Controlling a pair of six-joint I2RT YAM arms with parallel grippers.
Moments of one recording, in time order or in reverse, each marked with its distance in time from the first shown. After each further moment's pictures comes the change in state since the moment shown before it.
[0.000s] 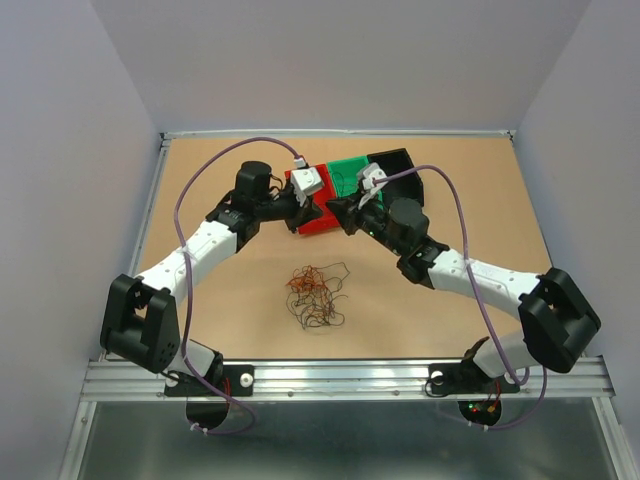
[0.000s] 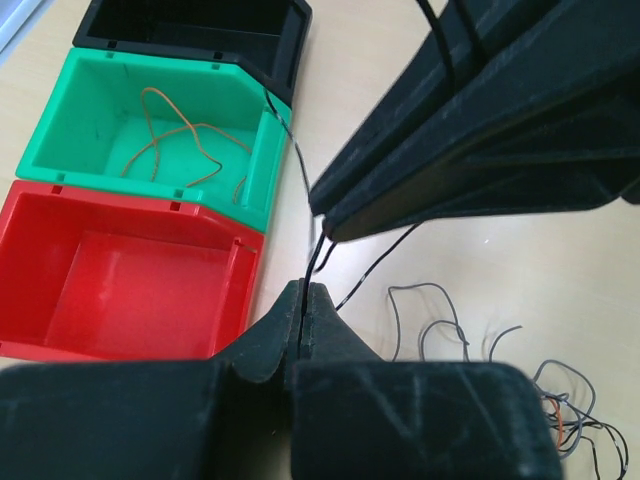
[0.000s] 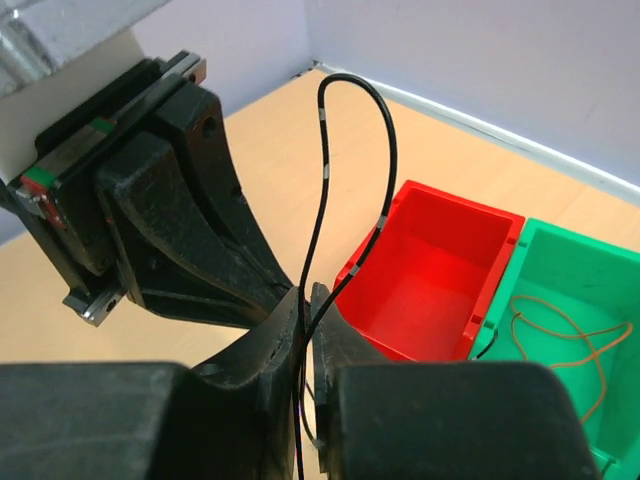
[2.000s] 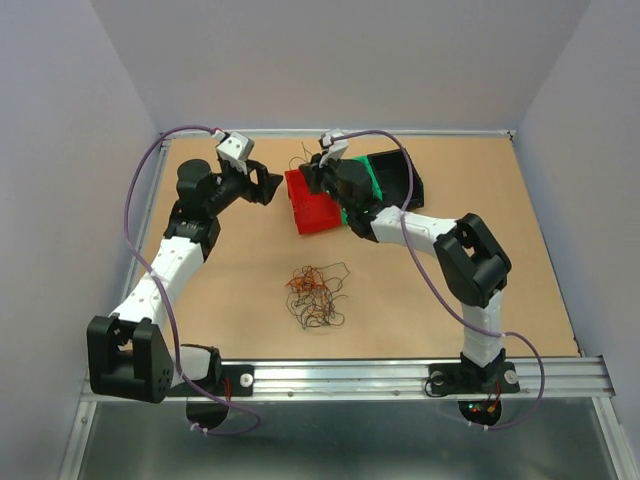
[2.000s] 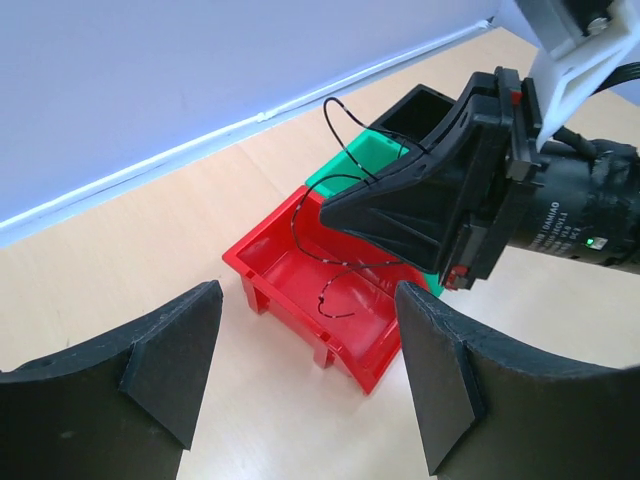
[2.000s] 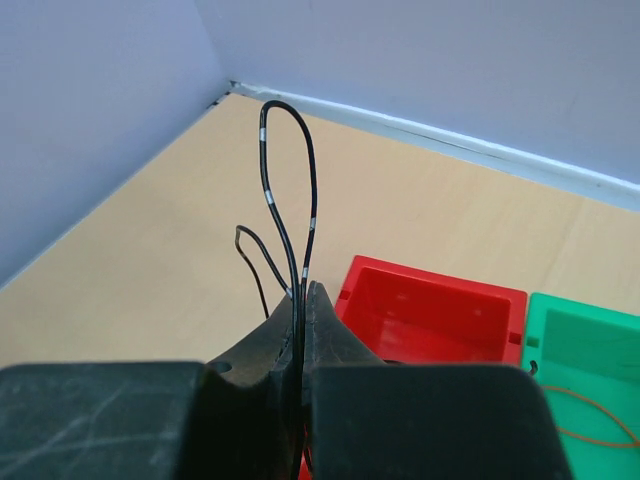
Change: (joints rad) left arm 0.260 -0.184 -0.106 0.290 -0.193 -0.322; right arm -0.031 0.559 0.541 -0.021 0.180 0.080
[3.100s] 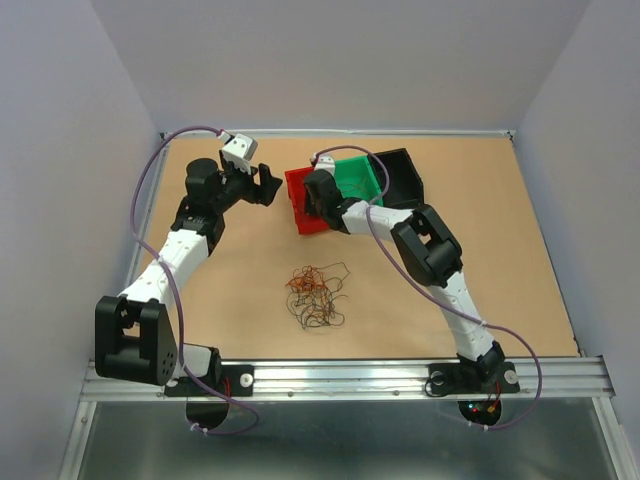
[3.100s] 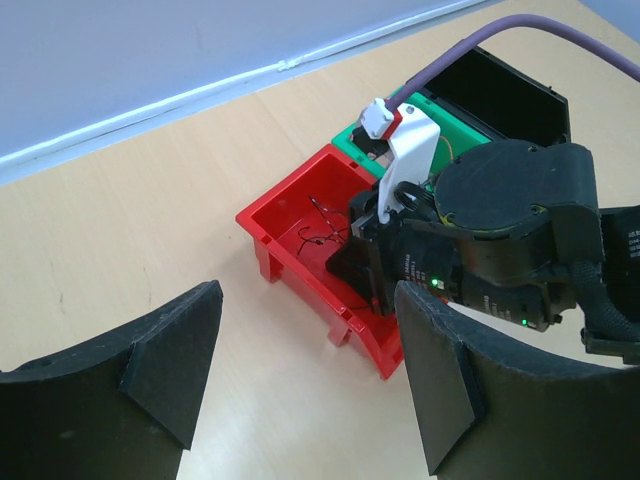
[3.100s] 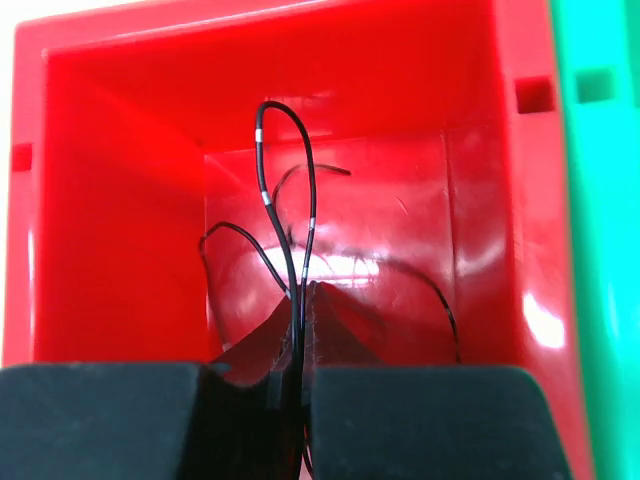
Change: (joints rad) left arm 0.001 0.089 0.000 -0.006 -0.066 -0.003; right arm -0.006 0.370 0.327 -0.512 0.233 0.247
